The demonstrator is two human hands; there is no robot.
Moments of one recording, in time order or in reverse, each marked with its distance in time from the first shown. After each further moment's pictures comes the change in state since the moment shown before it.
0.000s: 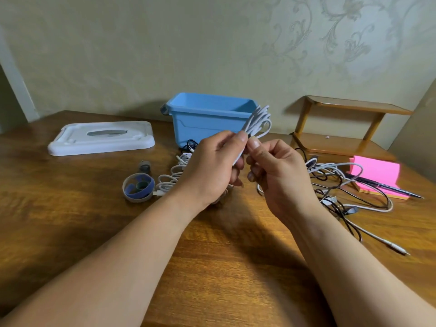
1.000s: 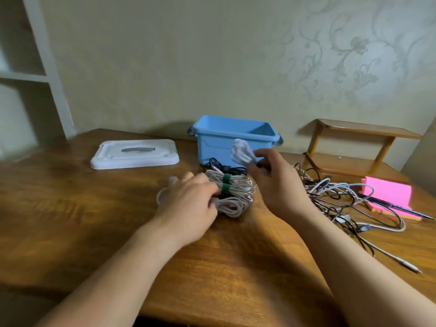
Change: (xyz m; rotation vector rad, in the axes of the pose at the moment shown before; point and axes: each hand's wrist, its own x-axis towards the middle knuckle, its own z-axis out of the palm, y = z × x) left_hand -0.050 -0.006 -0.076 1.271 -0.005 0.125; right_hand 0.018 0.002 0.018 -0.978 -0.033 -0.196
